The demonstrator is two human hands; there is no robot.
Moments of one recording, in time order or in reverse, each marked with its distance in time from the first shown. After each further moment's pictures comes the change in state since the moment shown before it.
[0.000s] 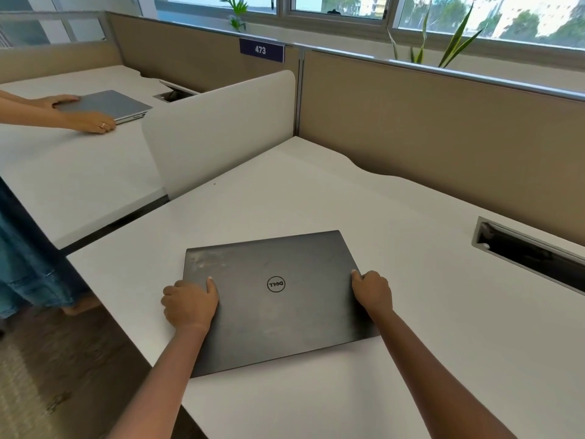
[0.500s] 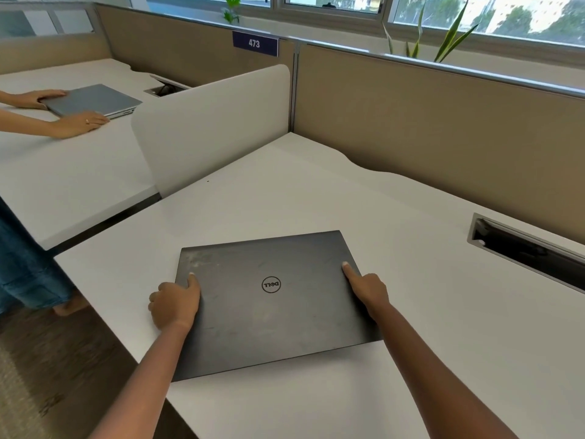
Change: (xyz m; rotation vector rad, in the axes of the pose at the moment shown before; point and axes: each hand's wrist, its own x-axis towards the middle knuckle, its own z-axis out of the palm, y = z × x) left_hand 0.016 -0.009 -0.003 -0.247 -0.045 -0.122; right_hand 0.013 0.008 0.001 0.194 -0.129 0.130
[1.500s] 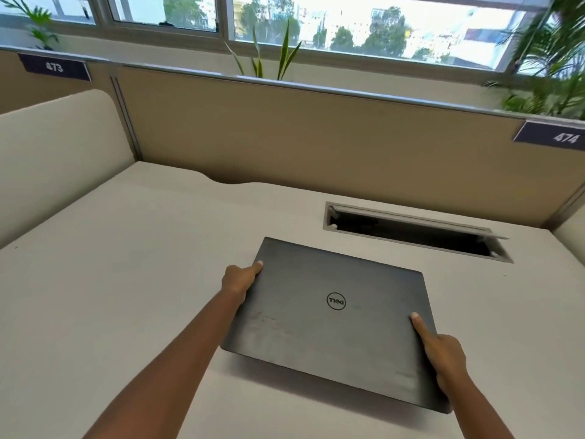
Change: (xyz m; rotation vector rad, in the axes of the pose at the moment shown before) left_hand -0.166 0.191 0.193 -0.233 -0.807 0.232; right_hand -0.064 0.228 -0.213 0.440 0.584 0.300
